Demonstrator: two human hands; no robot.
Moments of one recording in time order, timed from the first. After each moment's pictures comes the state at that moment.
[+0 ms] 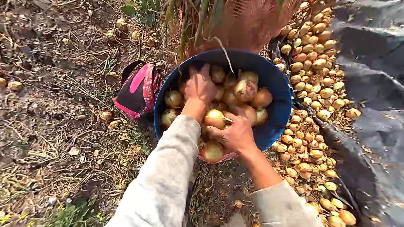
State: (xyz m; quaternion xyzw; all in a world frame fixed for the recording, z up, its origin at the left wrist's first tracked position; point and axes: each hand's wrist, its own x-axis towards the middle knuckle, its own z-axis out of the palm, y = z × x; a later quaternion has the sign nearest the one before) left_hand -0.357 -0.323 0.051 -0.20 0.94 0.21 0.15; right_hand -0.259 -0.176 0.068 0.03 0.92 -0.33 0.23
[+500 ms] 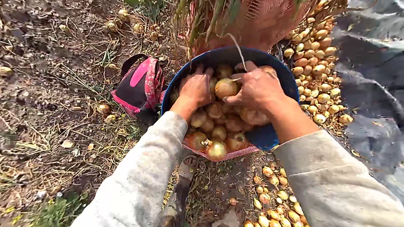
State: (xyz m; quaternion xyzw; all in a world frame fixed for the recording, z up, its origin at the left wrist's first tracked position) left_hand -0.340 -0.370 0.047 -0.02 0.97 0.15 0.19; right_hand -0.378 -0.192 0.099 -0.20 0.95 -0.03 0.24
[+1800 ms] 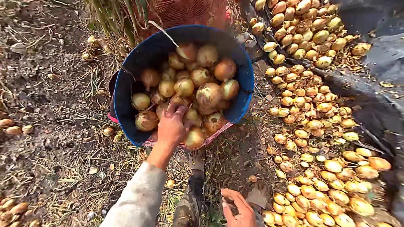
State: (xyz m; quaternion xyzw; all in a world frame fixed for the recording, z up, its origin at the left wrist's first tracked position) left_hand -0.221 -0.304 0.035 0.03 0.97 0.21 0.14; right_hand 0.073 -0.096 0.067 0.20 0.80 -0.54 0.18
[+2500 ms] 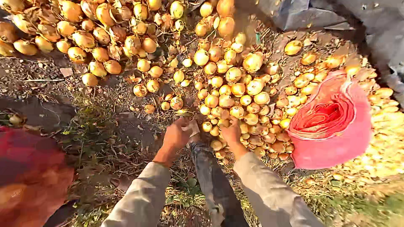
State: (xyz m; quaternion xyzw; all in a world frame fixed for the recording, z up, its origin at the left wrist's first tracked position) left_hand 0.152 0.265 -0.169 0.28 0.69 0.11 0.65; right_hand 0.394 0.354 -0.180 0.78 0.50 -0.32 0.18
